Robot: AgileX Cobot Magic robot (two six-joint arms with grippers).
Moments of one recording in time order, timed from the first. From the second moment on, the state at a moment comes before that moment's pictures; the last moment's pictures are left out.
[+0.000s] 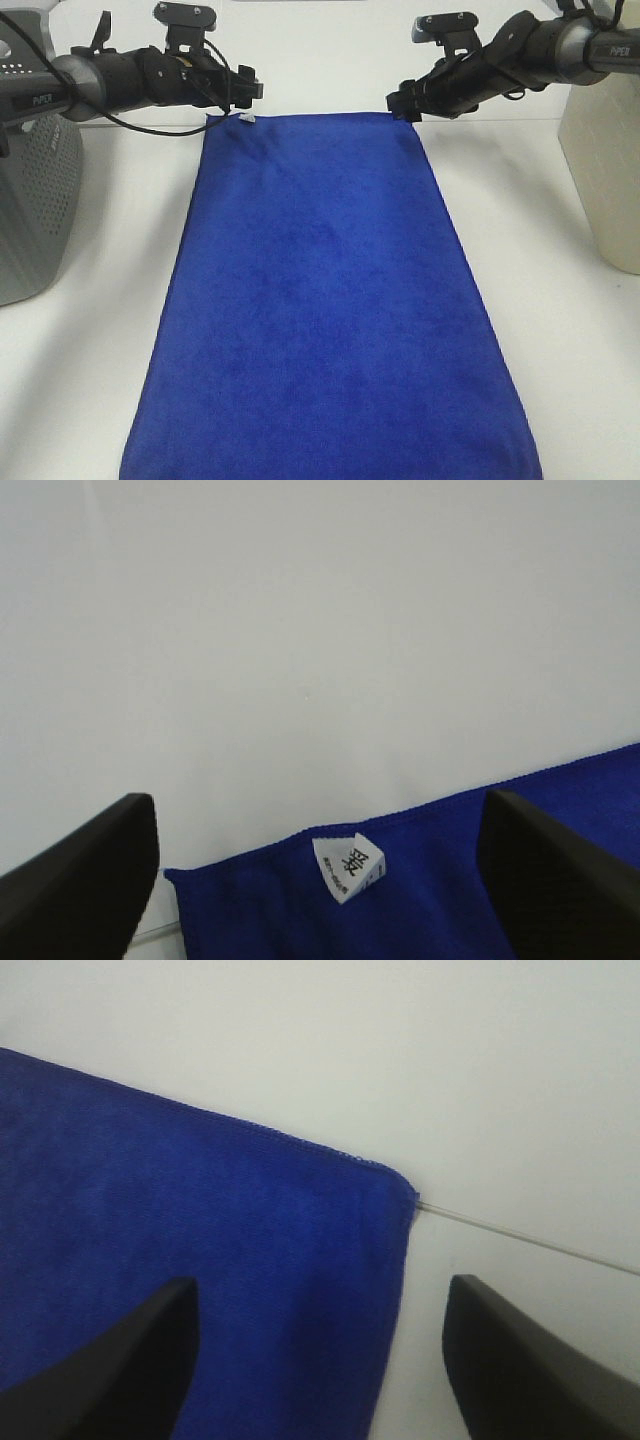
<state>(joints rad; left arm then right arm) -0.25 2.66 -2.20 -0.33 0.02 0.34 0.15 2.50 -2.00 0.49 0.31 -0.61</state>
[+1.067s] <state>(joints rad) -0.20 2.00 -2.21 0.03 1.21 -0.08 0.15 1.74 -2.00 0.02 1.22 0.05</state>
